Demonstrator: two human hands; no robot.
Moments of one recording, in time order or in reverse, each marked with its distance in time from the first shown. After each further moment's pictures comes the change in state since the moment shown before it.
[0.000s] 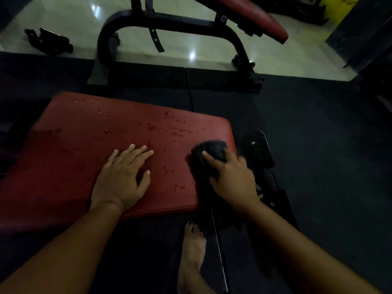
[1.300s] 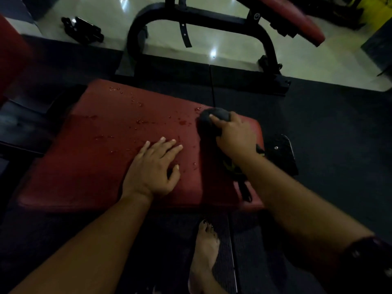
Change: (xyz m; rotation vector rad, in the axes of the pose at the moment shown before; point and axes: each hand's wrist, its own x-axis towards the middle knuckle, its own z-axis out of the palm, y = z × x) left_hand 0.002 0.001 -0.001 -0.018 -0.036 -0.012; right_hand 0.112 -0.050 -0.005 -0.055 -0.002 0.024
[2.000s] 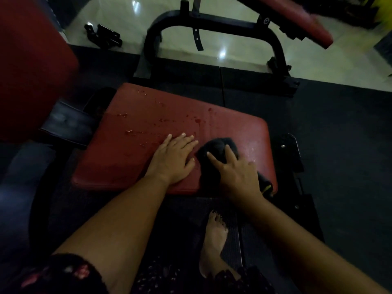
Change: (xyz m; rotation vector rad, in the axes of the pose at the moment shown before) left_hand -0.002 0.005 -0.032 0.032 -0.168 0.036; right_hand -0.125 -0.030 0.000 -0.189 -0.113 -0.236
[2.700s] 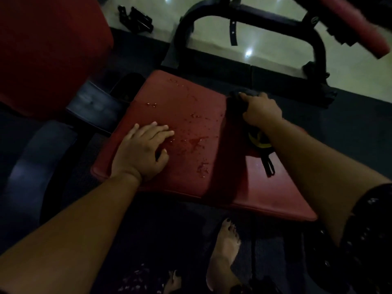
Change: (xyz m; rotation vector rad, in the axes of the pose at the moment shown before) left_hand -0.049 -0.114 -0.006 -0.015 0.238 -0.198; right_hand 0.205 0.018 -0.040 0.115 -0.017 0.167
